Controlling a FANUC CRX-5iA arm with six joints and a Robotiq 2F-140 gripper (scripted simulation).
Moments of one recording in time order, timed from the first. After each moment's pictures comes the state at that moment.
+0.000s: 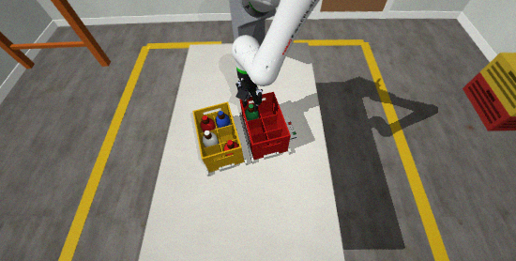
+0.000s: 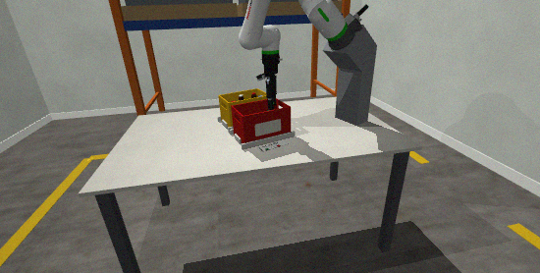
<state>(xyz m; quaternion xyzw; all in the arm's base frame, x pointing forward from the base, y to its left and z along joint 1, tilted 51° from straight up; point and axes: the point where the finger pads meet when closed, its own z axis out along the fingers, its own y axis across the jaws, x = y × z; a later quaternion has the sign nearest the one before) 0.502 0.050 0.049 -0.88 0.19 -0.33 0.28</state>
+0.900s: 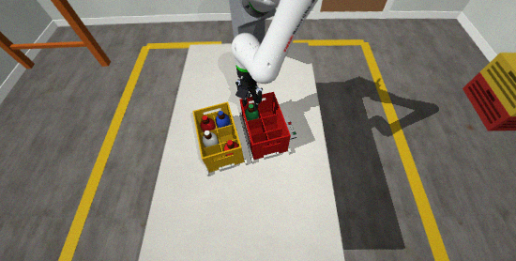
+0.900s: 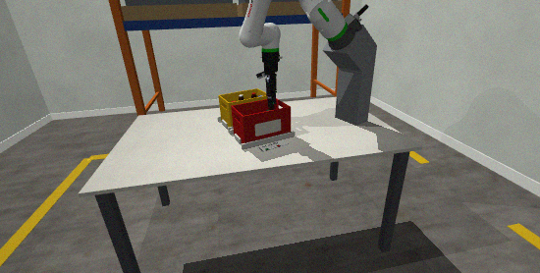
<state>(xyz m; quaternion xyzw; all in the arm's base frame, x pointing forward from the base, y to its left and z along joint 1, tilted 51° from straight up) 0.495 0.047 0.055 -0.88 0.19 -0.33 0.28</state>
